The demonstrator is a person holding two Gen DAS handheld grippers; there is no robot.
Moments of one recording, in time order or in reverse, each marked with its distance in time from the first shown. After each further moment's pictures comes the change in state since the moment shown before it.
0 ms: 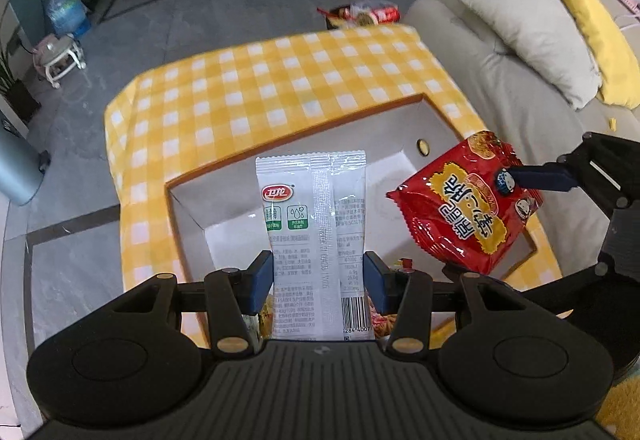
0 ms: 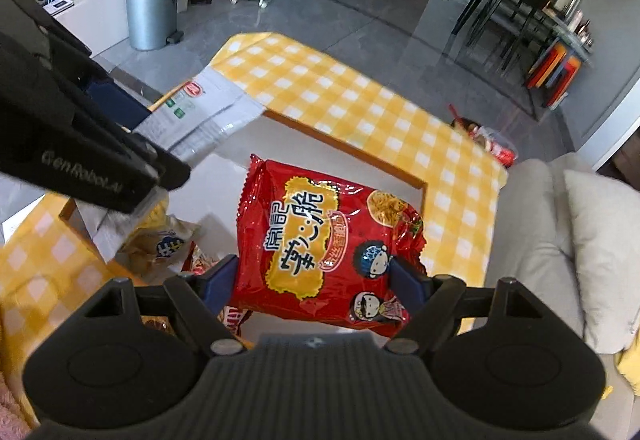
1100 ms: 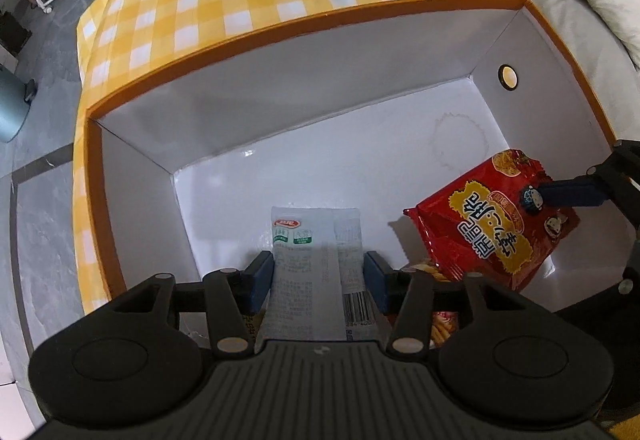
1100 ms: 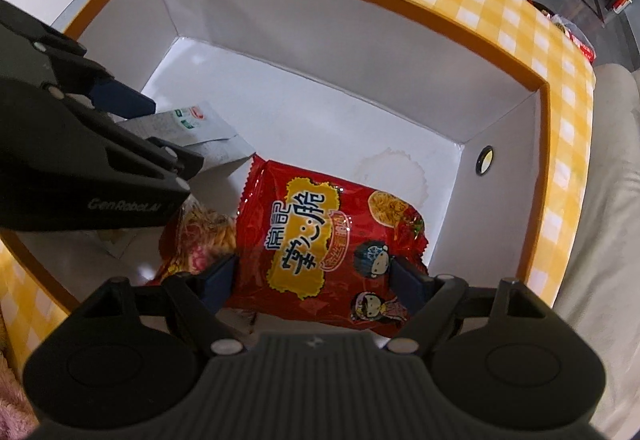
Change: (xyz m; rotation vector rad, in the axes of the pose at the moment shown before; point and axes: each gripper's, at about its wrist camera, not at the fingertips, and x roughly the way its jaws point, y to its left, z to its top) left arm 0.114 0.018 0.004 -0.070 0.252 0.025; right arm 0.133 -0.001 0.007 0.042 0.377 0.161
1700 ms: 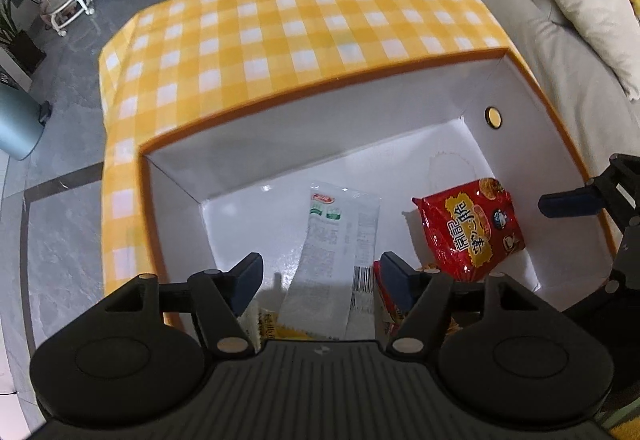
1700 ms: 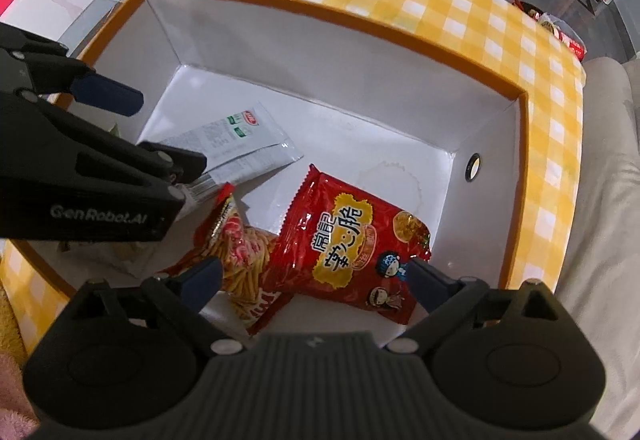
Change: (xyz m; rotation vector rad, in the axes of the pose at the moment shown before) left arm -0.038 0.006 -0.002 -0.010 -0.112 0.014; right arm -0.020 -0.002 0.002 0.048 -0.046 0.009
